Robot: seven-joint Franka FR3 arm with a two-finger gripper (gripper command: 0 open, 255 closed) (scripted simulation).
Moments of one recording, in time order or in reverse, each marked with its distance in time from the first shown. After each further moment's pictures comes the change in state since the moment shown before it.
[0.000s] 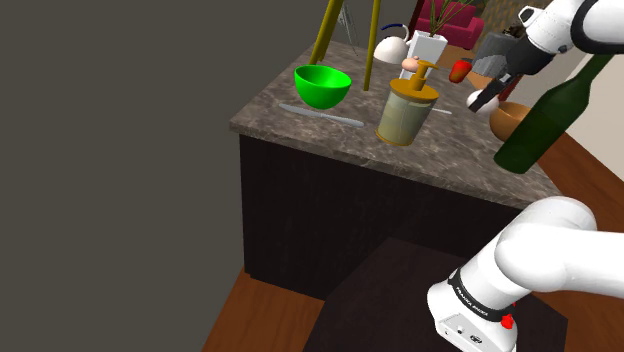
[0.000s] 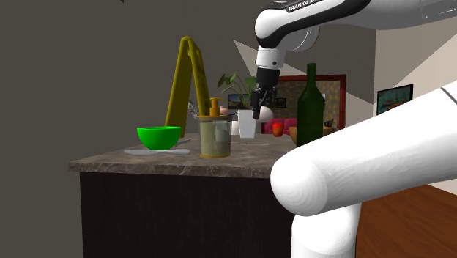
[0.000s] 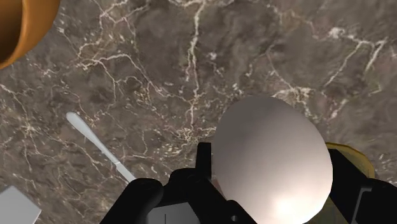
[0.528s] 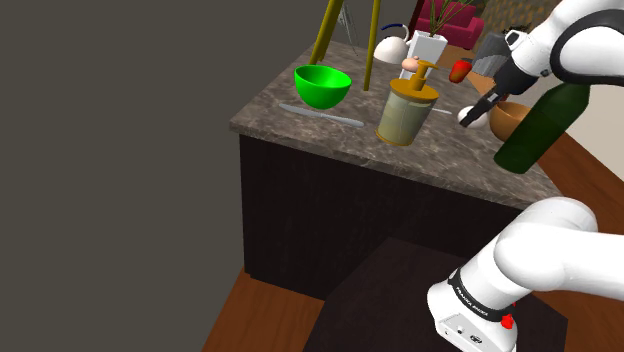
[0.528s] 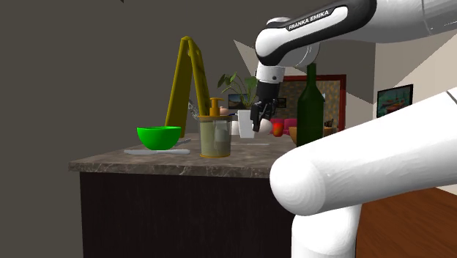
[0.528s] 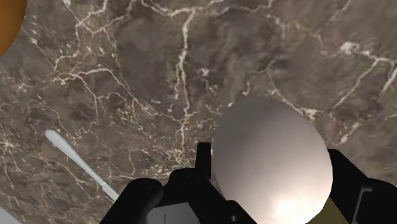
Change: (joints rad) arm -0.021 -0.036 -0.031 -0.125 -0.034 0.089 0.008
